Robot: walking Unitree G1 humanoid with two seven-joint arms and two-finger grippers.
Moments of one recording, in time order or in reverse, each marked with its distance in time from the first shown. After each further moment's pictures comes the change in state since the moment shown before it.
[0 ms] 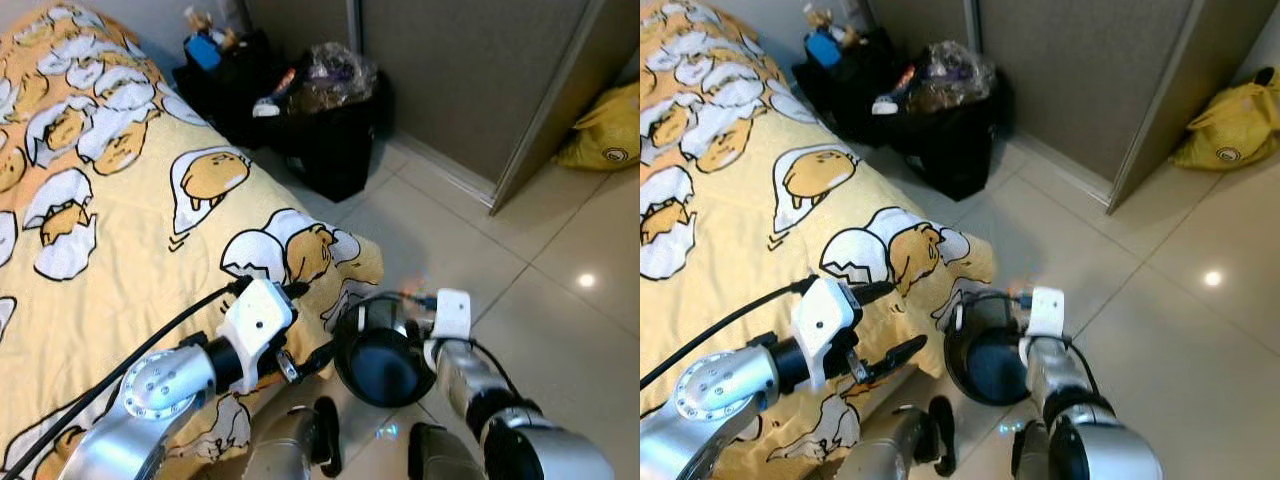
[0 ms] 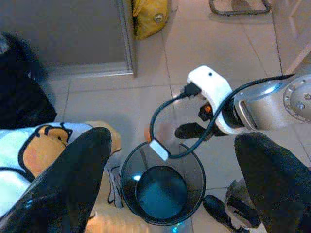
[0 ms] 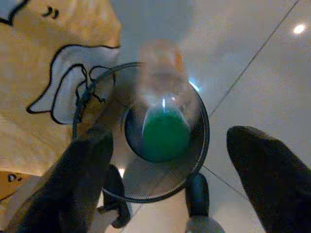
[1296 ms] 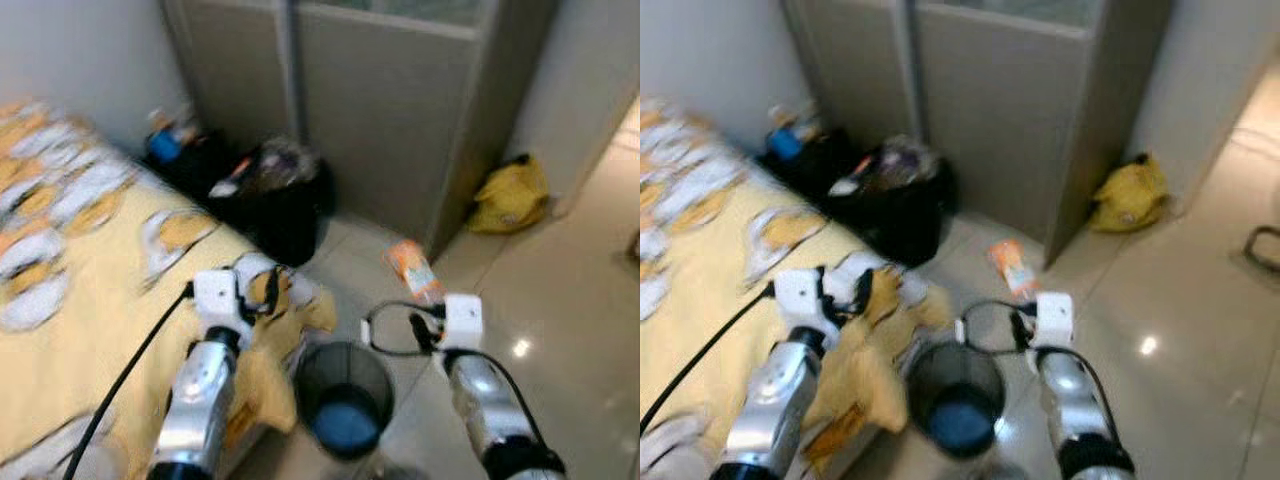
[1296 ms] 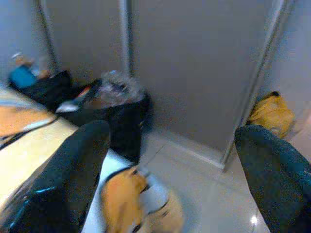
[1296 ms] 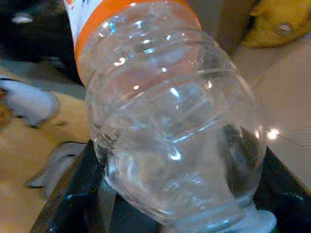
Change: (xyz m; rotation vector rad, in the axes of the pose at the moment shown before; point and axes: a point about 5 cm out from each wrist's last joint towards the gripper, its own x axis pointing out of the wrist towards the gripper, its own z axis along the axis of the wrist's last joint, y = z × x) left arm 0.045 0.049 -0.081 -0.353 -0.160 0.741; right arm -0.018 -0.027 -0.012 -0.085 -0.192 0.088
